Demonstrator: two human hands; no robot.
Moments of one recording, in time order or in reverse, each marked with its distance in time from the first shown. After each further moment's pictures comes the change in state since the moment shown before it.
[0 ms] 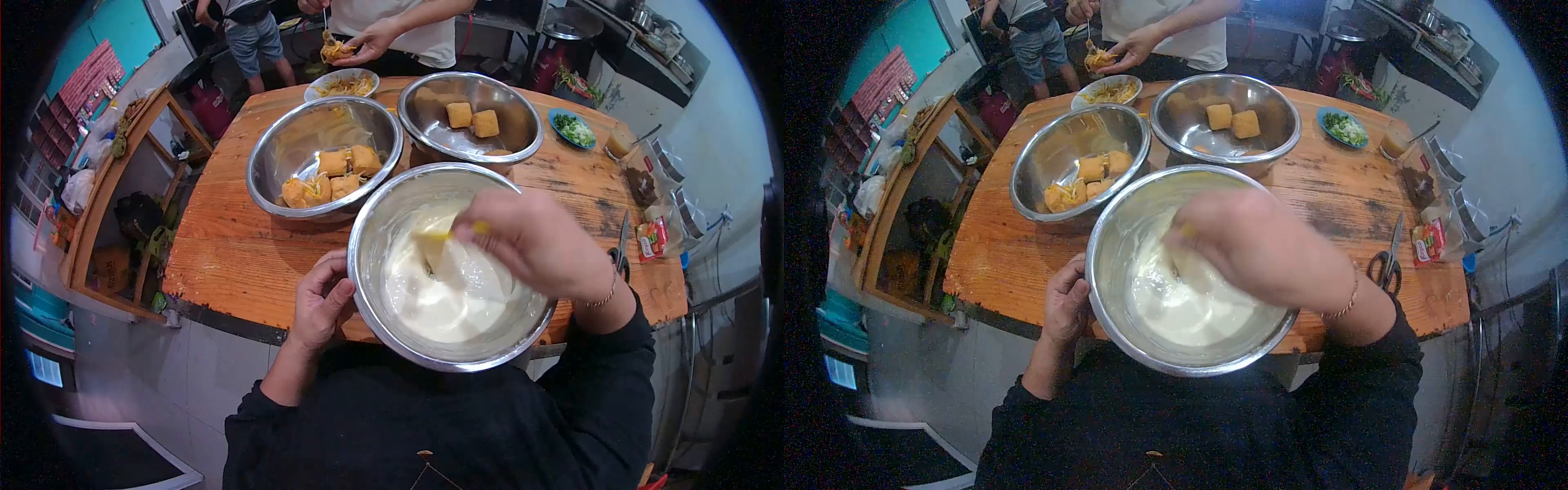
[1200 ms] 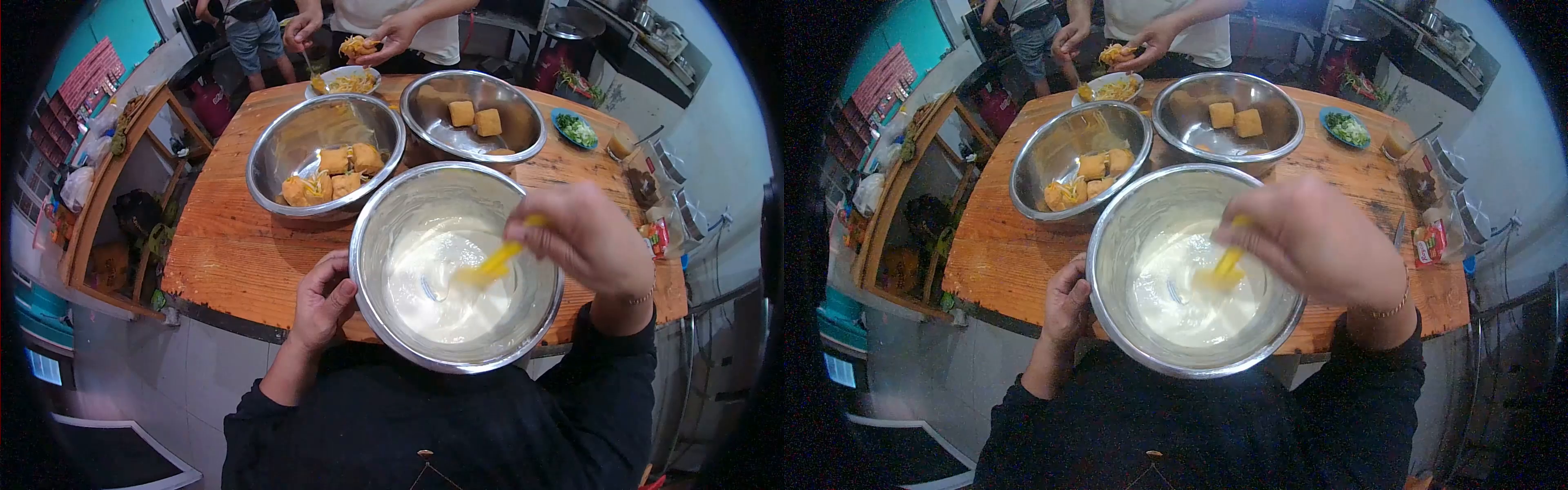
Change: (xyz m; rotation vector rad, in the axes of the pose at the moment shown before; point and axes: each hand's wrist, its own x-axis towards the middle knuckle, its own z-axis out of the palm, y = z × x) left_hand -0.001 0.000 0.001 -0.096 0.000 -0.048; right_hand -0.006 -0.016 -0.042 -0.019 -0.176 0.241
